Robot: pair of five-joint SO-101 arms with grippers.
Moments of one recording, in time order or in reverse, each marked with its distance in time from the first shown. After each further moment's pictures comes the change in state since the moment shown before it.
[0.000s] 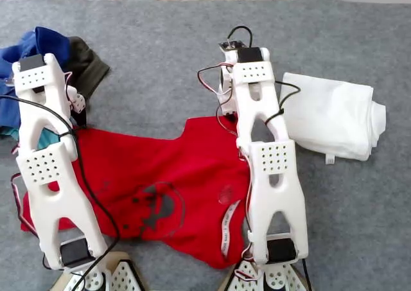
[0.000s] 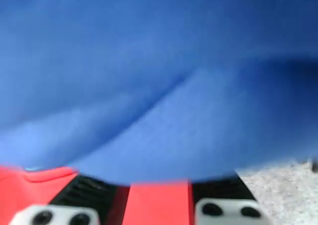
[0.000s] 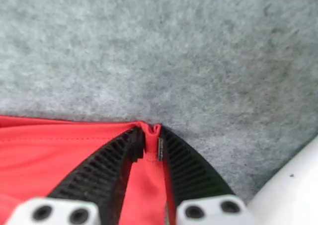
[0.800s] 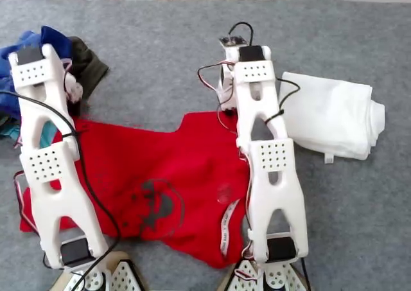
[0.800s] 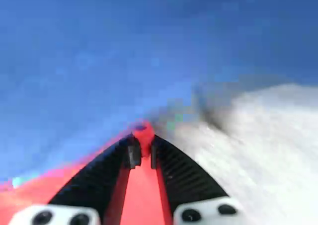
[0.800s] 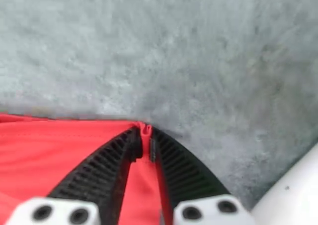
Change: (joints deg) left arm 1.6 -1.6 -13.2 0.4 -13.3; right arm 1.0 1.1 -9.0 0.9 0.0
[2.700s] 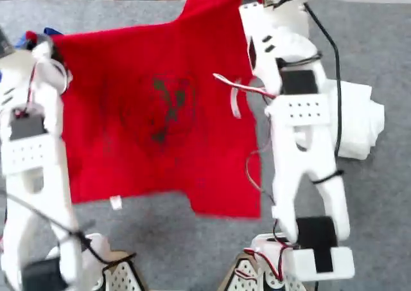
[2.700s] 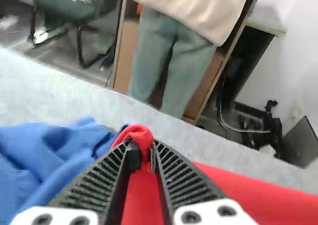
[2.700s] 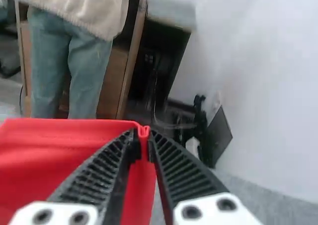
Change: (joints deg) left arm 3.1 -77.5 90.5 -82.8 -15.8; right arm 2.7 -74.0 73.8 -83.7 11.0
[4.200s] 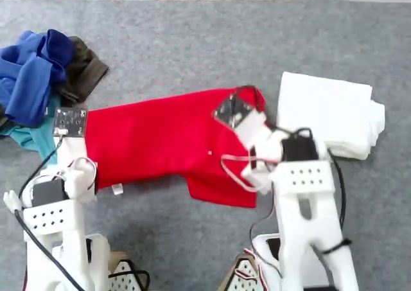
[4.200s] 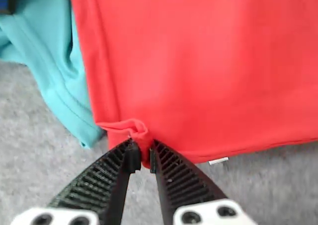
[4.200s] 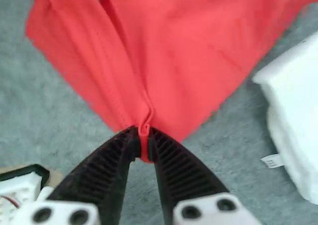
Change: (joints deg) left arm 0.1 -35.1 39.7 45.0 -27.8; right arm 0.1 -33.6 43.3 63.9 27.4
